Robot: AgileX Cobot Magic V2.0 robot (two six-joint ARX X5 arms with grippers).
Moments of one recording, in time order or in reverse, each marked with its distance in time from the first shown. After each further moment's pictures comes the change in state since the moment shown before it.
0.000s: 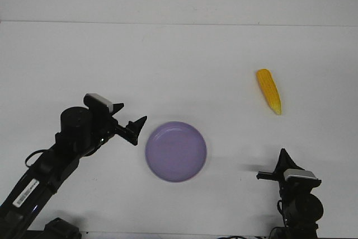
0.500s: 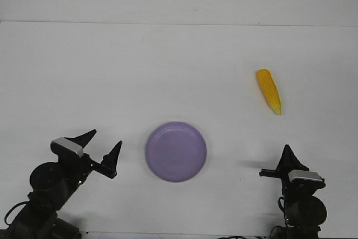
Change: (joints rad) left arm 0.000 -0.523 -0.341 -0.021 -0.186 -0.026; right arm 0.000 0.000 0.023 0.087 0.016 0.025
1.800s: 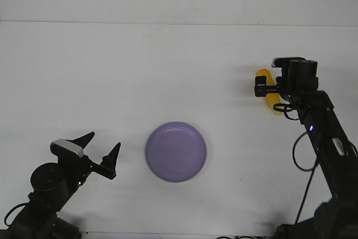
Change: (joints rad) left arm 0.000 -0.011 0.000 -0.042 -0.017 -0.001; right arm -0.023 1.596 1.345 -0.528 -0.045 -0.238
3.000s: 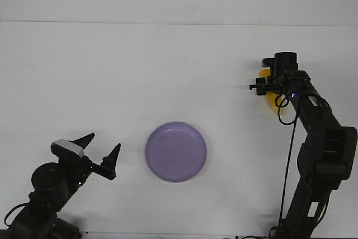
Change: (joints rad) left arm 0.000 0.000 0.000 -0.015 0.000 0.000; right arm -0.038 0.432 0.235 -0.068 0.041 -0.014
